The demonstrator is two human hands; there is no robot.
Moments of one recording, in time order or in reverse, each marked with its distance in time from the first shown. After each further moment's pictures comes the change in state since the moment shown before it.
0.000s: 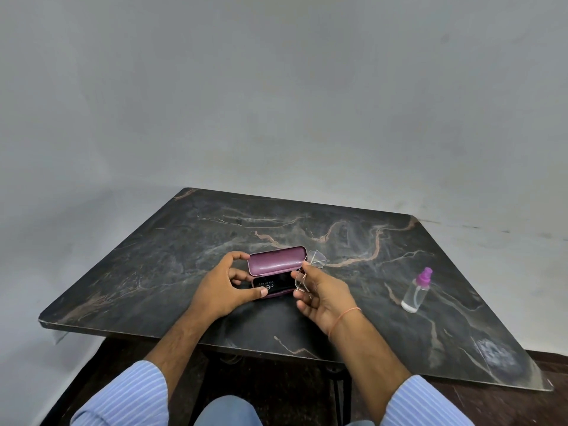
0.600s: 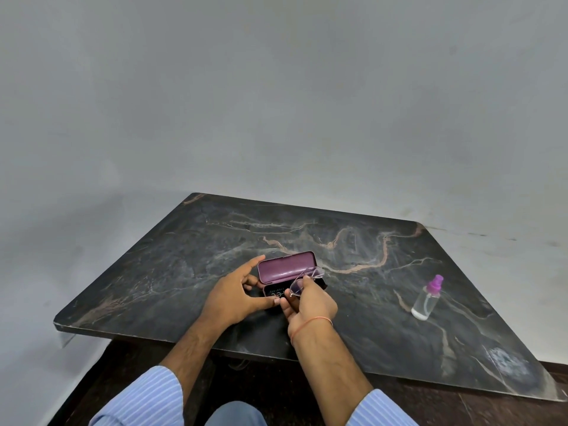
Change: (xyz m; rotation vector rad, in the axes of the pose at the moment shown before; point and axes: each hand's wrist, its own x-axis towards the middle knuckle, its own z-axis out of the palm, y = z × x) left_hand 0.001 -0.006 0.002 0.019 -0.040 0.060; right_hand -0.014 0.023 0.065 0.394 0.327 -0.011
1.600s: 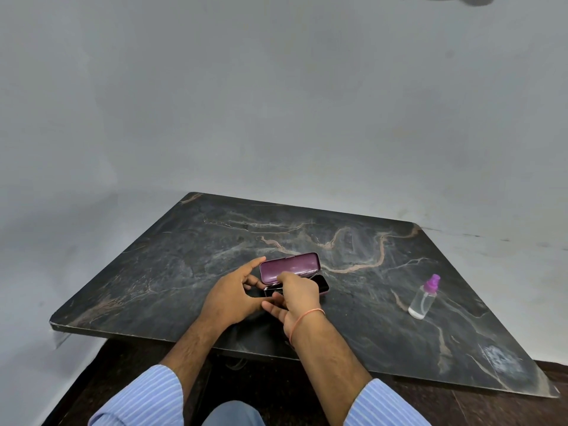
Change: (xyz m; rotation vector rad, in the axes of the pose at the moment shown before) left_hand 0.008 -0.011 0.002 0.113 -0.015 0.056; right_hand -0.008 0.004 0.015 -0.339 -0.140 -0.051
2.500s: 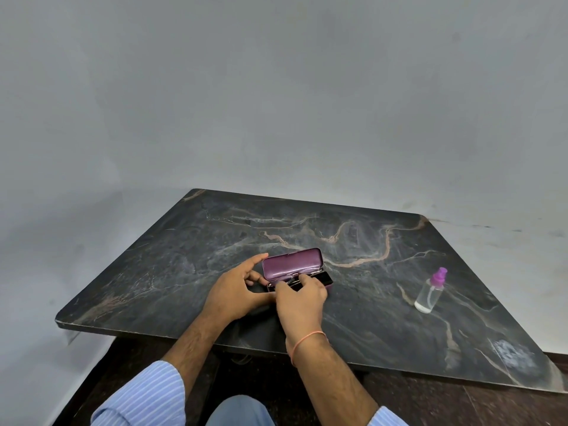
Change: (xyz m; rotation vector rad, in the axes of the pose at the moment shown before) left_hand -0.002 0.008 -0.003 -0.087 -0.027 -0.018; right_hand 0.002 0.031 -0.018 -0.334 0.014 -0.349
